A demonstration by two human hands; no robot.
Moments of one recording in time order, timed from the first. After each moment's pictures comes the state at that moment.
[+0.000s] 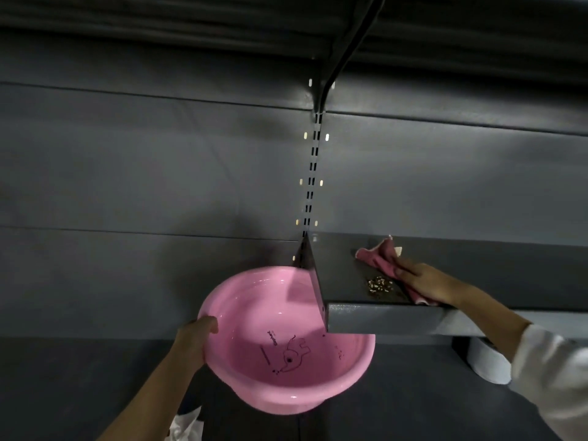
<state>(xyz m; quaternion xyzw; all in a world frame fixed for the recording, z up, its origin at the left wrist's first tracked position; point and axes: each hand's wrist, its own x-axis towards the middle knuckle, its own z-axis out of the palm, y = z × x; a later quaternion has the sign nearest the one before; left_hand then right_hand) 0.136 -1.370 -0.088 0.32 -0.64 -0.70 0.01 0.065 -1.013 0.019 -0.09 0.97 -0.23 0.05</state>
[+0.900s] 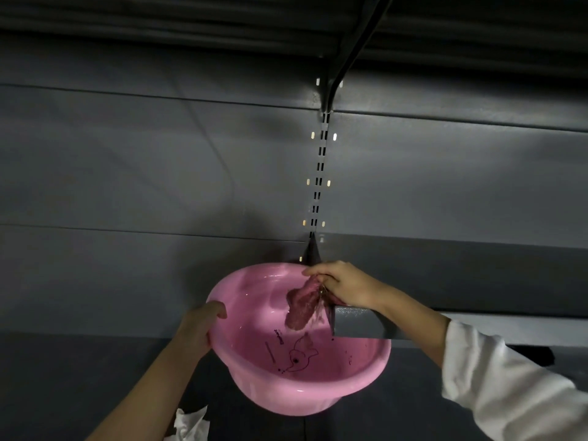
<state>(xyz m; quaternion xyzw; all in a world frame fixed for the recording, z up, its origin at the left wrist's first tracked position) 0.136 -1.368 -0.060 0.30 -0.62 -0.73 0.03 0.077 -1.135 0.013 -0.32 0.92 -0.23 0.03</state>
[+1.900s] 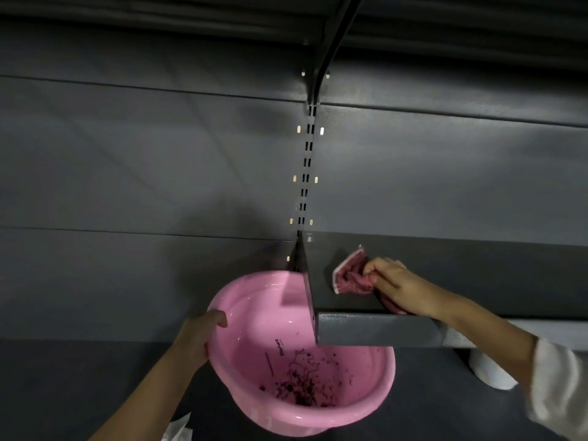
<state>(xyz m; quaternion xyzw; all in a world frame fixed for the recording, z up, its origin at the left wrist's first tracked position) 0.124 -1.345 -0.071 0.28 -0.64 -0.72 -0.01 0.062 -1.034 0.008 -0.28 0.93 -0.22 -0.03</state>
